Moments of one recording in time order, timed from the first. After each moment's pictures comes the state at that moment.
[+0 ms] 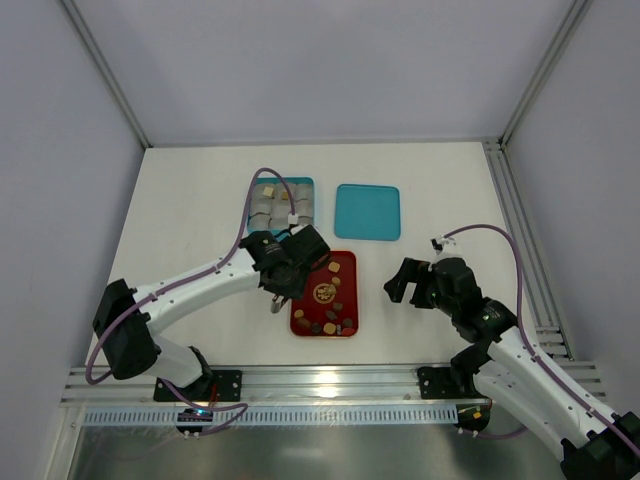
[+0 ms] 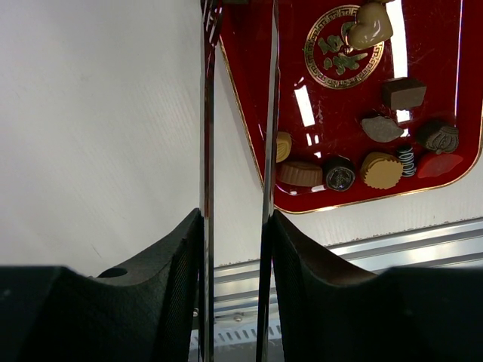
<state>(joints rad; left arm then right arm) -0.96 1.46 1.22 -1.04 -0.30 -0.60 0.51 0.63 0.43 -0.43 0.04 0.60</state>
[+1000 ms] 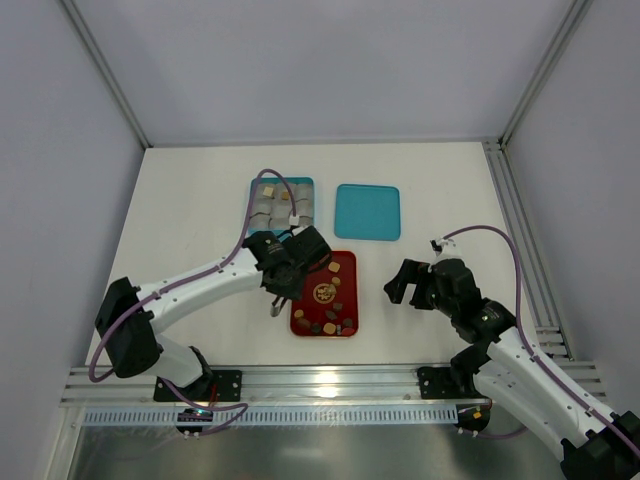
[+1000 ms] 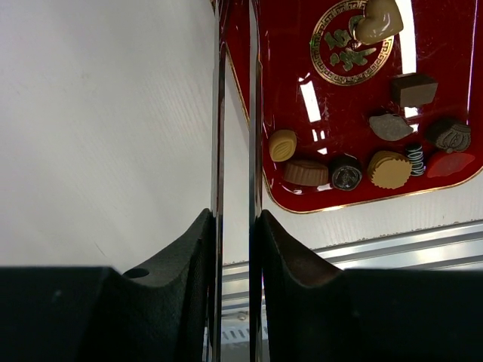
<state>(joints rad) -0.96 1.47 1.22 -1.04 -0.30 -0.59 0.51 0.63 0.41 -0.42 0.04 0.61</state>
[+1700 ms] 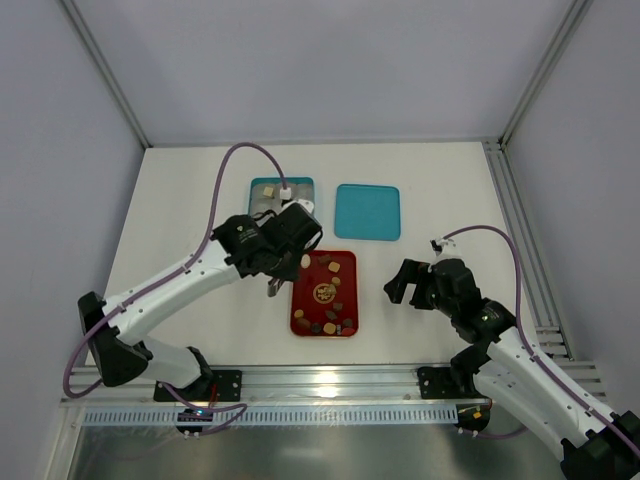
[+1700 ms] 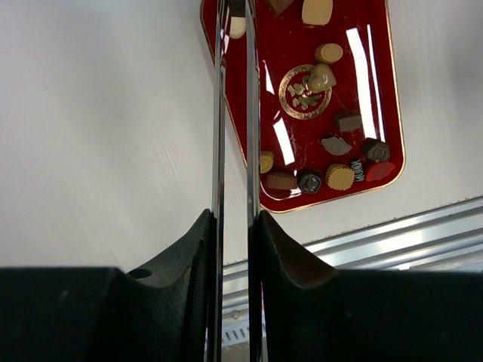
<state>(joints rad) -0.96 1.39 1.42 -1.15 -0.32 -0.57 0.51 0.63 0.41 -0.42 0.04 0.61</state>
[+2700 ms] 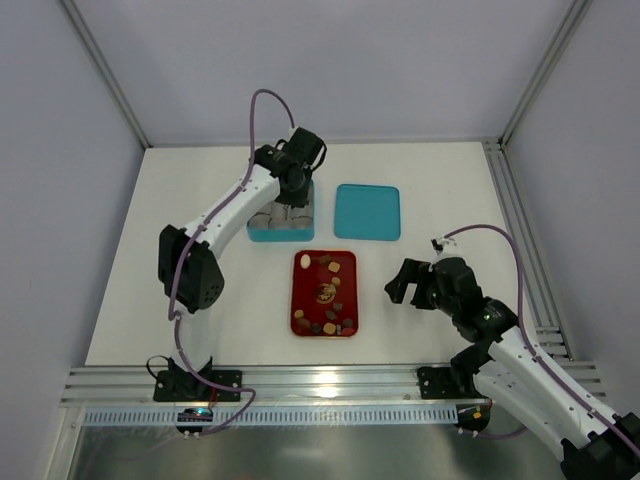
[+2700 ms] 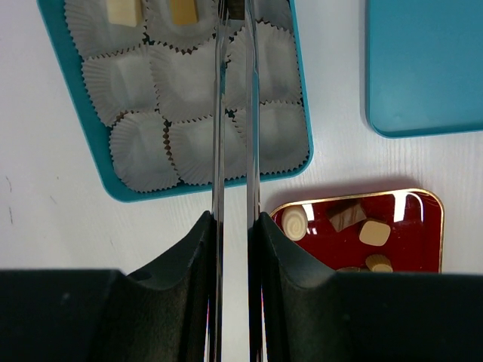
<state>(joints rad) -0.59 1.97 1.95 -1.03 -0.29 -0.29 0.51 0.63 0.44 -0.46 0.04 0.60</state>
